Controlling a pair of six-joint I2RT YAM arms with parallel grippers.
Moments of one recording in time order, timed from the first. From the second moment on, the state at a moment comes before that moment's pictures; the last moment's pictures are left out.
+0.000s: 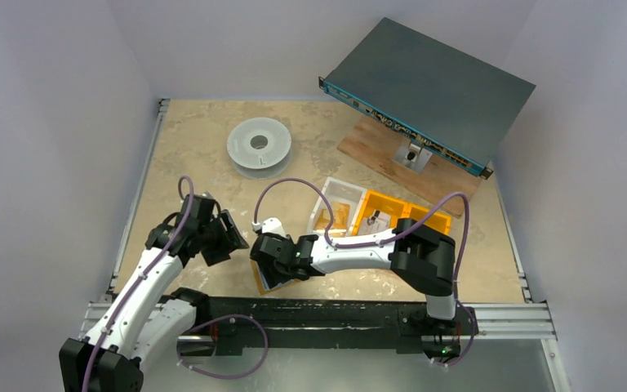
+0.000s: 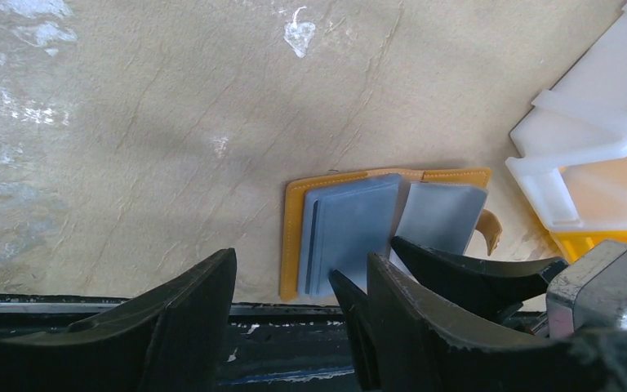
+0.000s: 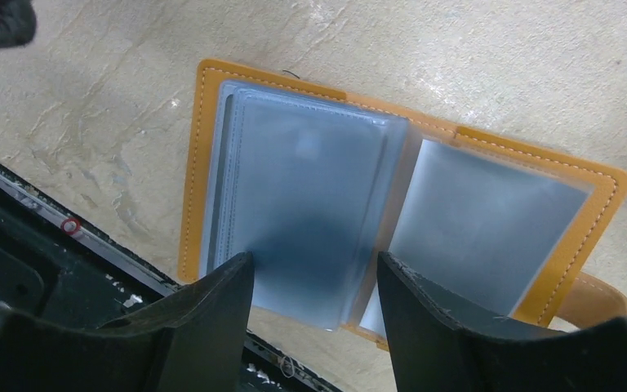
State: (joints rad) left arm -0.26 0.83 0.64 -0.88 0.10 -0.78; right arm 1.31 1.91 1.26 -0.41 0.27 0.71
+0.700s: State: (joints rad) left arm -0.26 0.88 0.57 -0.77 0.27 -0.75; right arm 1.27 1.88 1.13 -0.20 0.14 0.82
